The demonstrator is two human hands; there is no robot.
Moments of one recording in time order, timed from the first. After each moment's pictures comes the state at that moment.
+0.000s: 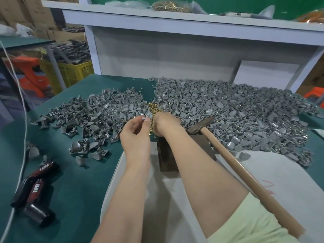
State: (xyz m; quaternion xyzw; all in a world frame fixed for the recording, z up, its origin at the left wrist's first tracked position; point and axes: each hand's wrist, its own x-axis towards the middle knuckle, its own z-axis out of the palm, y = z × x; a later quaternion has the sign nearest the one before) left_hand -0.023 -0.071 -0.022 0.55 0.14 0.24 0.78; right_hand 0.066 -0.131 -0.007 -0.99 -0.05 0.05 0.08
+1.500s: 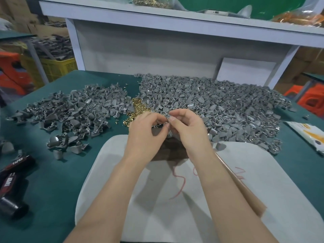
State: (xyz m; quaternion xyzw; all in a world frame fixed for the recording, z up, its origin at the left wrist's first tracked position) left_hand -0.052 -0.107 -0.006 0.85 -0.12 0.23 0.46; right_hand -0.043 -0.225 0.002 -0.71 -0.03 -0.10 0.69
